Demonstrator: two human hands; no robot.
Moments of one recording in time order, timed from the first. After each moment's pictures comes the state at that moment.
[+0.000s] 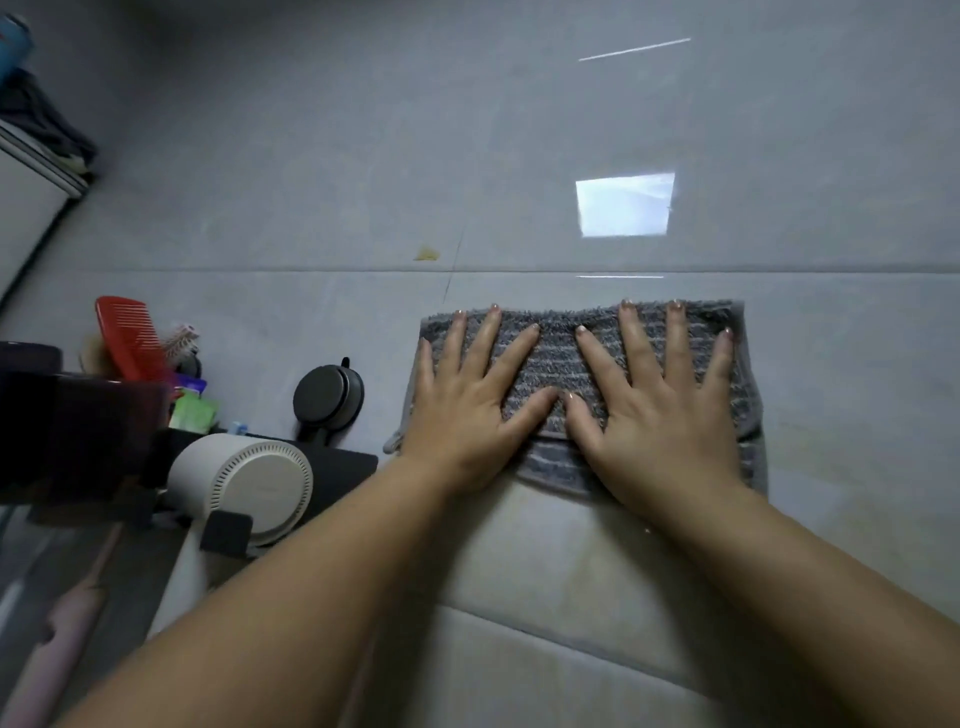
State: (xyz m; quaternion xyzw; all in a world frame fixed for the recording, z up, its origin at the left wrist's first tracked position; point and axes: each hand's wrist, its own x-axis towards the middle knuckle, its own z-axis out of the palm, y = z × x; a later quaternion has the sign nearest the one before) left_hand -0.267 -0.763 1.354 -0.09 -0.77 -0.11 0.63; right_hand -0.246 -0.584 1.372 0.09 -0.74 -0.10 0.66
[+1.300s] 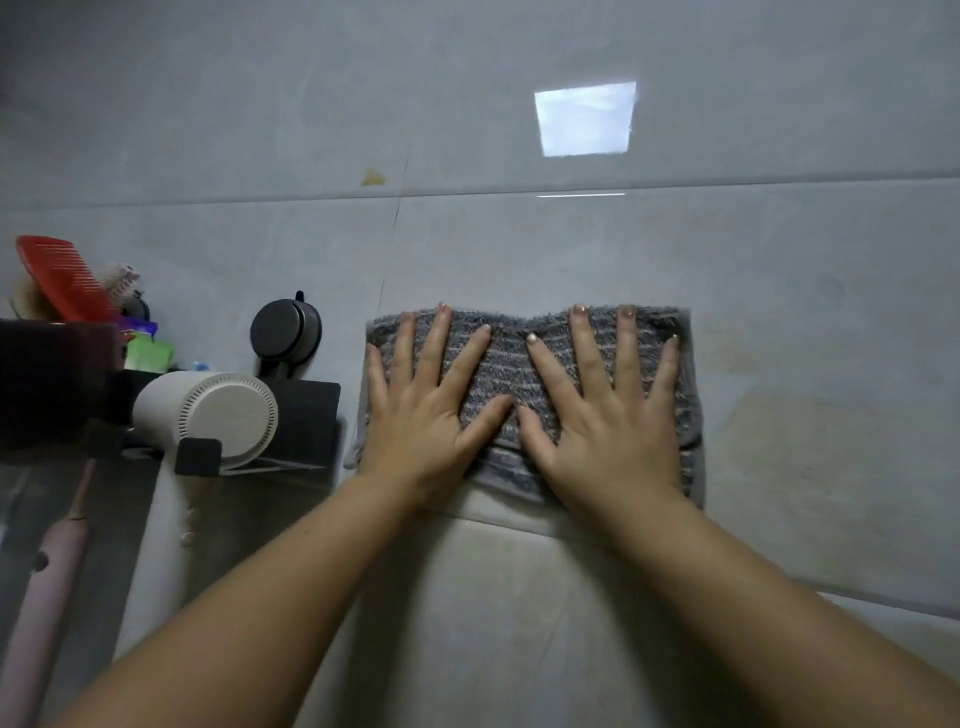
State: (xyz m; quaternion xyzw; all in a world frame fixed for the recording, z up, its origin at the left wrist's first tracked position) left_hand -0.266 -0.751 1.280 -0.08 -0.78 -0.09 0.62; right_hand -0.254 -0.567 1.293 0.12 -0.70 -0.10 0.70
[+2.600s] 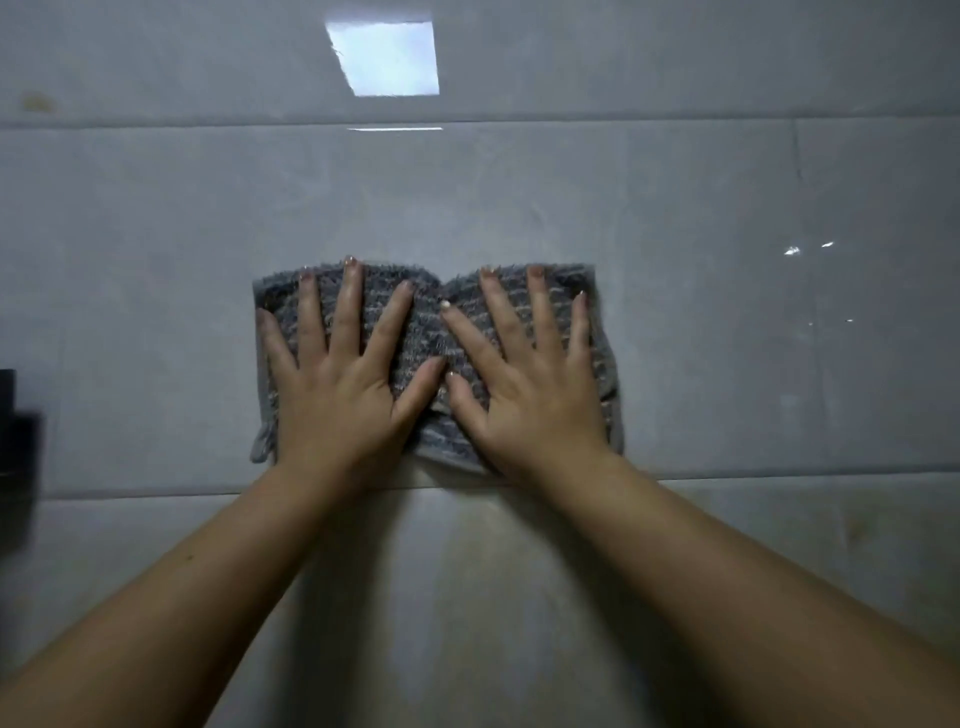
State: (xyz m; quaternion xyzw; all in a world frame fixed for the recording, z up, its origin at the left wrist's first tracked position) left_hand -0.254 -0.602 1.278 -0.12 -0.74 -0.06 0.66; right_hand -0.231 -0.423 1.278 0.11 -0.71 -0.09 0.69
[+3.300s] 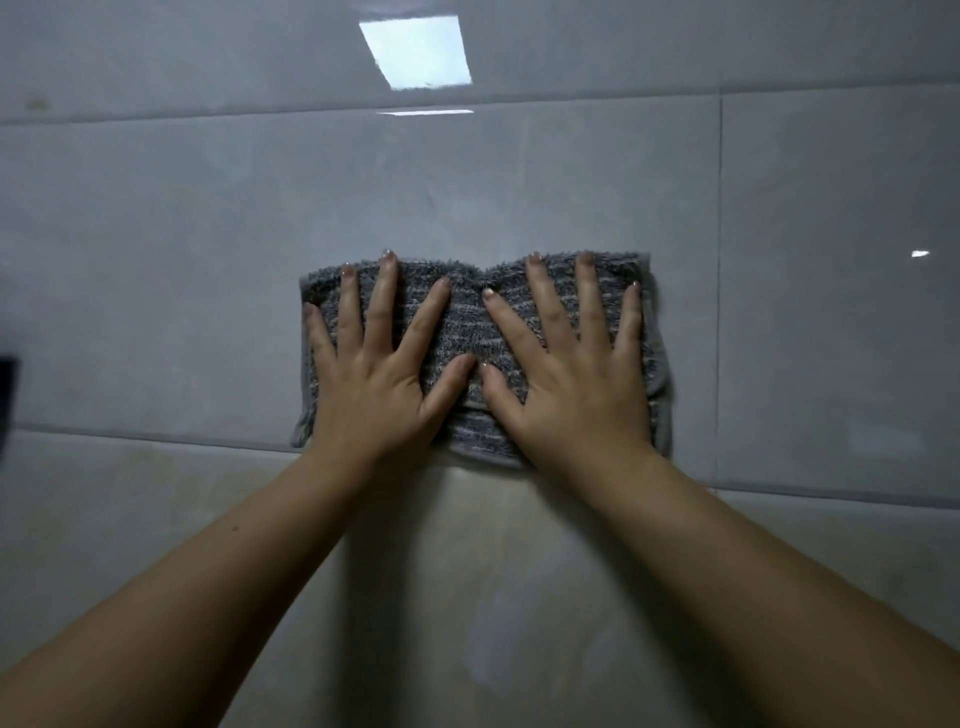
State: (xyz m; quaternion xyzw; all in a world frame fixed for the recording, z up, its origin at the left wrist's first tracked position) left_hand -0.231 -0.476 1.259 -0.11 -0.74 -0.07 0.66; right_hand -0.211 -0.295 1.274 0.12 -0.72 -0.09 0.68
